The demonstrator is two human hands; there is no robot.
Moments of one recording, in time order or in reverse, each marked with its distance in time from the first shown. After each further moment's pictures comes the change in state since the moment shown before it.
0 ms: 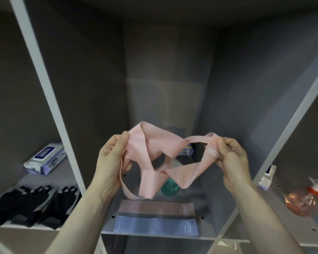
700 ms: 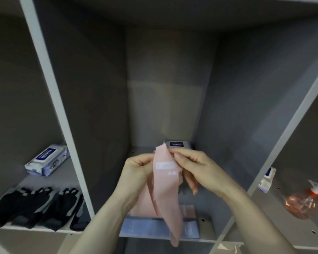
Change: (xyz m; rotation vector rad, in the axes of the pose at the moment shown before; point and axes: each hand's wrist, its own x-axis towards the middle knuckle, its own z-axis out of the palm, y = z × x) left_hand -0.032 -0.011 0.031 0.181 -0.223 -0.120; right_hand -0.035 -0.012 0.031 -0.498 -0.806 -0.096
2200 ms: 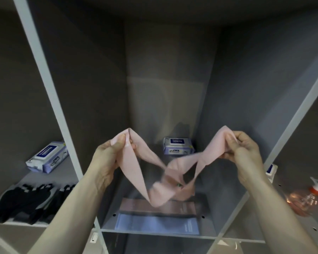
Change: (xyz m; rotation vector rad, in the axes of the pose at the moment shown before) left_hand 0.036 0.009 -0.060 -0.086 0.313 -0.138; right_hand -0.003 0.030 -0.060 0.288 0.755 0.039
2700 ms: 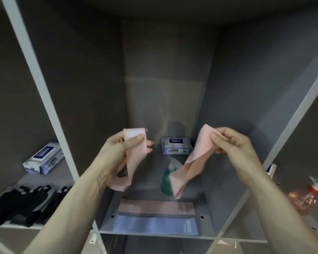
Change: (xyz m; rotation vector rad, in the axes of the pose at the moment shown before) left_hand -0.008 0.015 0.025 0.029 -0.245 0.007; right_hand 0.005 -0.011 0.004 -0.125 -0.238 -0.080
